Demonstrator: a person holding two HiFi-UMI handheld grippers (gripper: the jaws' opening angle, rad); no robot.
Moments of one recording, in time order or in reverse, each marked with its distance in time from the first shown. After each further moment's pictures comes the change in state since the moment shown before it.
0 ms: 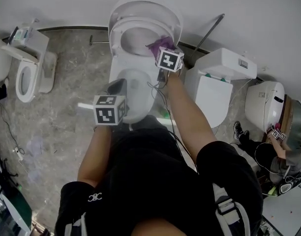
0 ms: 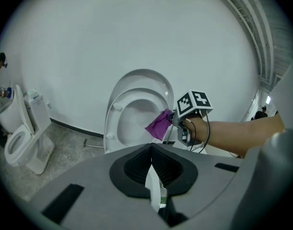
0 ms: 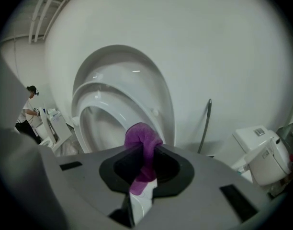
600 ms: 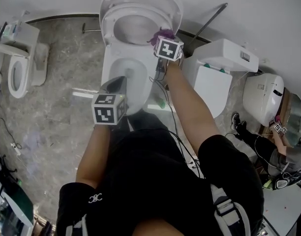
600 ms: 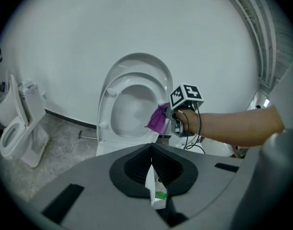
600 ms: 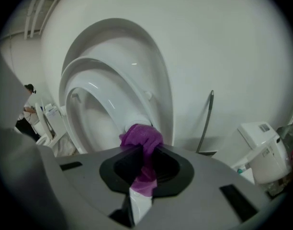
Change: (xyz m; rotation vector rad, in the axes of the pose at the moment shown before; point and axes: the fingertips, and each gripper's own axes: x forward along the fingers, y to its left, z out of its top) left arm 0.036 -0.010 -0.033 -0.035 0.079 -0.047; right arm 0.045 -0.016 -0.026 -0.018 0.074 -0.014
